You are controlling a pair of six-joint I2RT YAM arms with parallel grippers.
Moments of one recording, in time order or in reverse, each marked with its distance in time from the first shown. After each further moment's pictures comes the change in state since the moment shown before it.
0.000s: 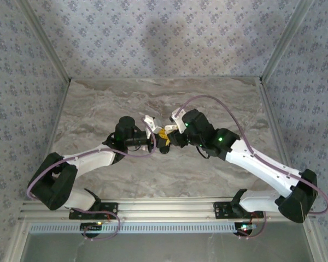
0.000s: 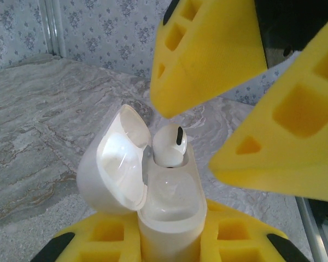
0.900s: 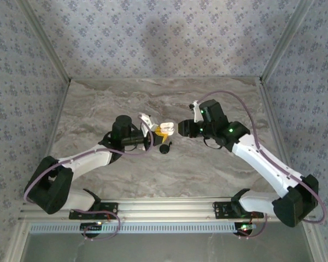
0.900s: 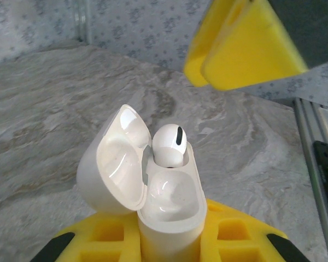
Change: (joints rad) left arm 0.059 -0.053 0.000 -0.116 -0.066 -0.001; right arm -0.240 0.012 -0.005 -0.043 -0.280 0.379
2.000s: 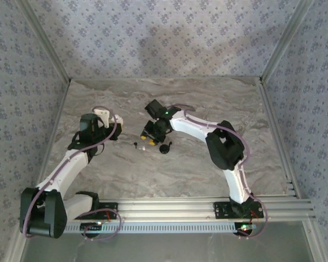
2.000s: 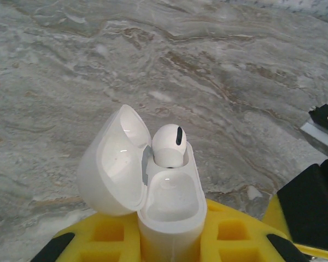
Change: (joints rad) left arm 0.429 -0.248 -0.029 -0.510 -0.382 -0.190; right arm 0.185 0.876 0.565 -0.101 -0.156 0.770
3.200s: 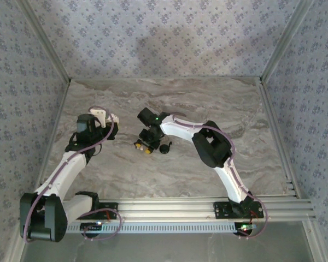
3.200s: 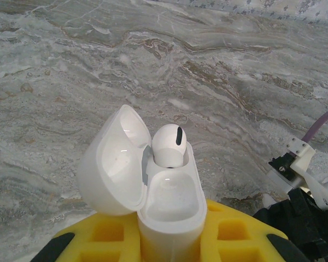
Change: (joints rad) left arm 0.023 -0.038 0.000 -0.018 -0.035 0.007; right arm 0.050 0.143 0.067 -0.026 -0.030 0.068
